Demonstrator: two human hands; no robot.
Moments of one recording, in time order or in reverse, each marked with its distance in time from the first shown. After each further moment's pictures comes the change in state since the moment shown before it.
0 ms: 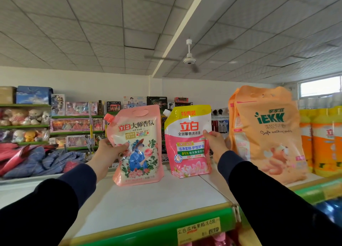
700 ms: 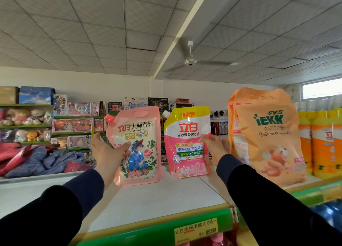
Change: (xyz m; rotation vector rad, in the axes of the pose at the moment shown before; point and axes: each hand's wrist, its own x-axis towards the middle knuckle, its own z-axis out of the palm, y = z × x) left_hand -0.029 0.009 0.016 0.122 0.350 0.158; right_hand -0.015 0.000 0.001 -0.040 -0.021 -0.002
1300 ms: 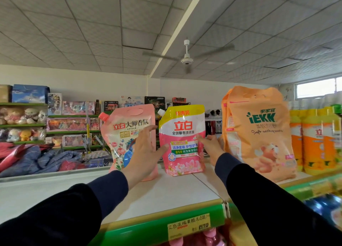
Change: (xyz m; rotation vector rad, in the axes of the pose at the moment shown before) left_hand -0.079 0.039 0.053 0.071 -0.485 0.465; right_hand -0.004 -0.001 -0.014 -0.074 -0.065 0.051
